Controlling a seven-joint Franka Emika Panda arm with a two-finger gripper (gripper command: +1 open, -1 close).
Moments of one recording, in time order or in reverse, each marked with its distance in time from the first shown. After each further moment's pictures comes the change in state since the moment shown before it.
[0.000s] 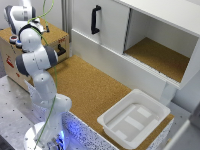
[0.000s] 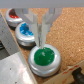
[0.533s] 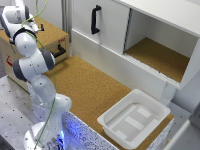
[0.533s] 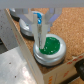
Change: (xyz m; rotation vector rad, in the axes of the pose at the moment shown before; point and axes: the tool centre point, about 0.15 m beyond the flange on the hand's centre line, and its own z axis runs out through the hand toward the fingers) arm -0.013 -0.006 0.023 -0.017 -0.036 0.008
